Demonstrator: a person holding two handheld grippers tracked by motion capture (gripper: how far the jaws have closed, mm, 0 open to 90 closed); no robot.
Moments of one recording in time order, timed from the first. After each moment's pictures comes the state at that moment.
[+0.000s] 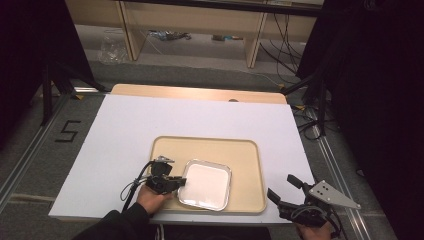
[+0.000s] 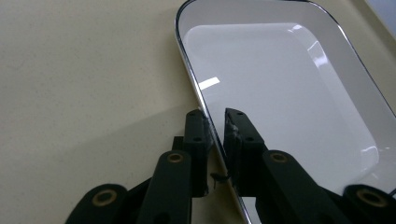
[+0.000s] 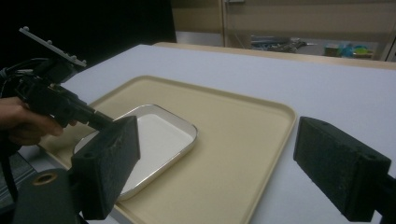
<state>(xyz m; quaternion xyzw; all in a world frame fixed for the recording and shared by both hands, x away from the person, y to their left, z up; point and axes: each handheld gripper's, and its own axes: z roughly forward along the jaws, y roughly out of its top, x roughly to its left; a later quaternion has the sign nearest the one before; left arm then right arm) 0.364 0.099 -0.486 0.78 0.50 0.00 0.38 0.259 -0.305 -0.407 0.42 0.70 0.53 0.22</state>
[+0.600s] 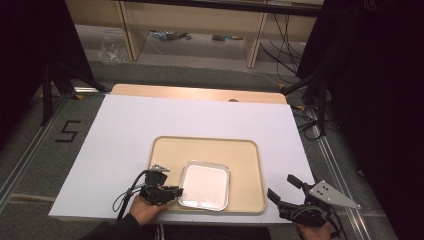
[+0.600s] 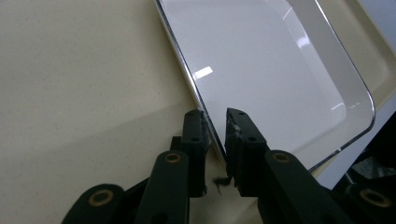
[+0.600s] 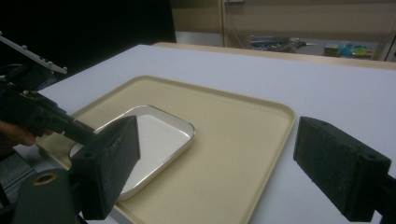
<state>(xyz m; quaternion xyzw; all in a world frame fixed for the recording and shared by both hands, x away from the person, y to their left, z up) 0.335 0.110 -0.484 0.78 0.50 -0.02 0.38 0.259 -0.305 -0.407 0.42 0.70 0.54 0.22</state>
